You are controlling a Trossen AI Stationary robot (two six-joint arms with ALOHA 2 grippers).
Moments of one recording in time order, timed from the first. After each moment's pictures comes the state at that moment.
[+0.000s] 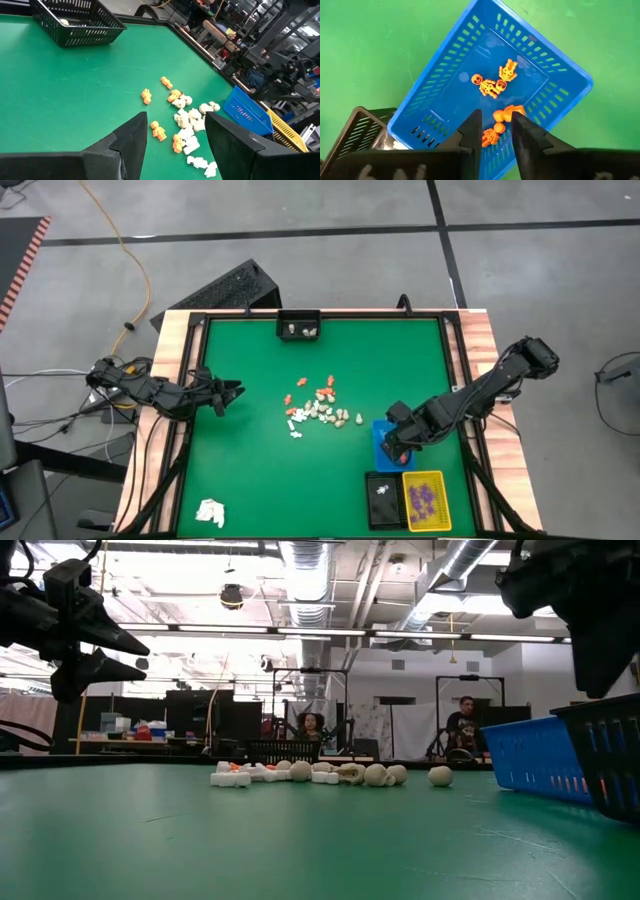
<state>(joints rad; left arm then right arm) -0.38 0.01 0.12 -0.33 -0.74 -0.78 0.50 1.35 0.99 -0.96 0.12 1.37</state>
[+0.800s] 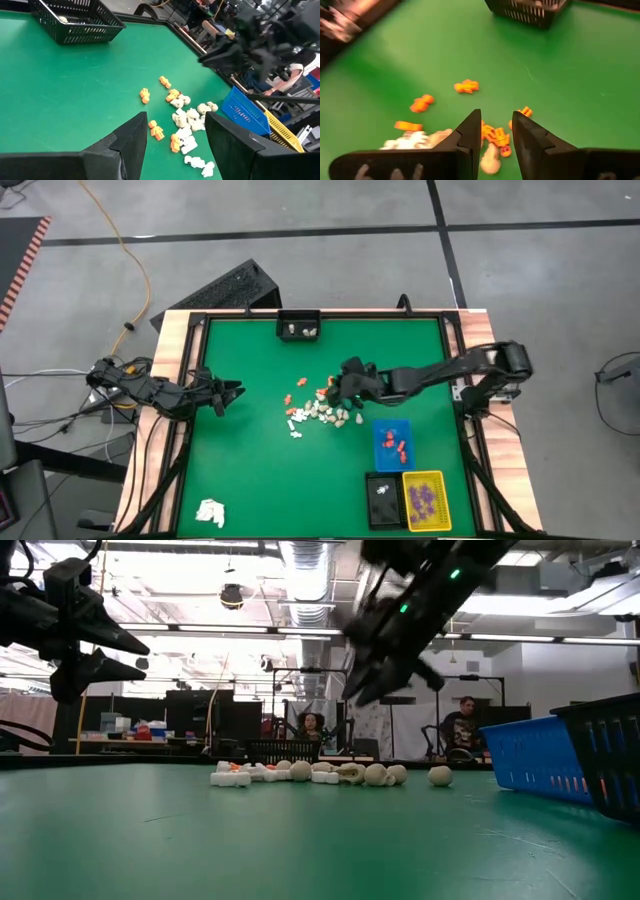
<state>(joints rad) -0.38 0.01 0.12 -0.33 -0.74 -0.80 0.04 1.61 1.03 -0.18 0.52 0.84</state>
